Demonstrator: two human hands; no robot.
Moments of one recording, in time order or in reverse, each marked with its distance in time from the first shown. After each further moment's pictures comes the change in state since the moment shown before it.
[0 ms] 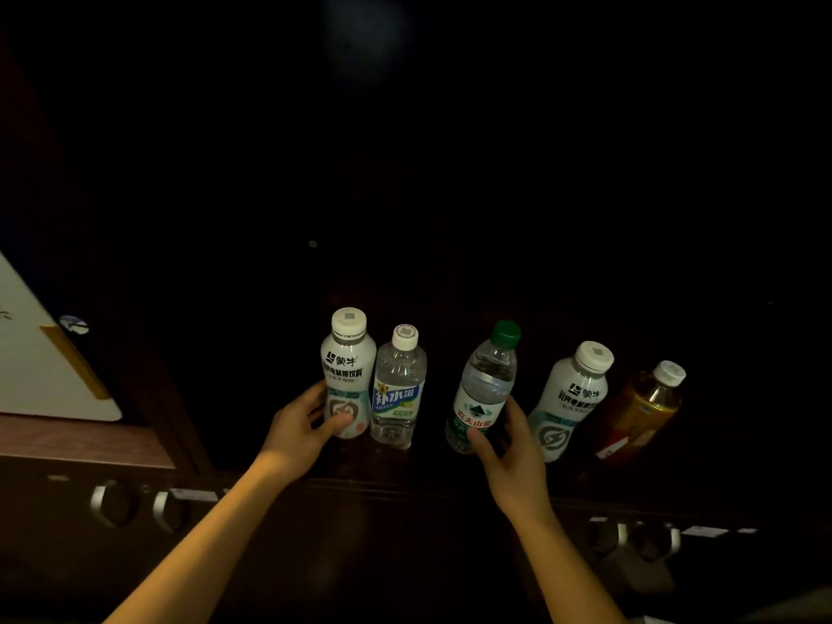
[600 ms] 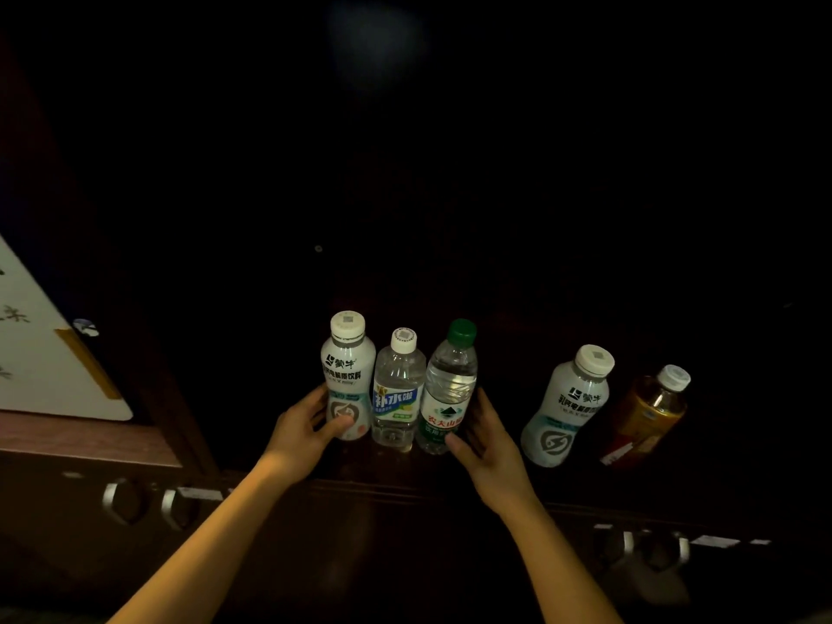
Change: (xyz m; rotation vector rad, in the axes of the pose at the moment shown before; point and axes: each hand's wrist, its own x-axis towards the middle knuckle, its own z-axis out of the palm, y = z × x) left_hand -0.005 0.005 0.002 0.030 0.025 -0.022; right_hand 0.011 -0.003 0.012 0.169 -0.281 0.070
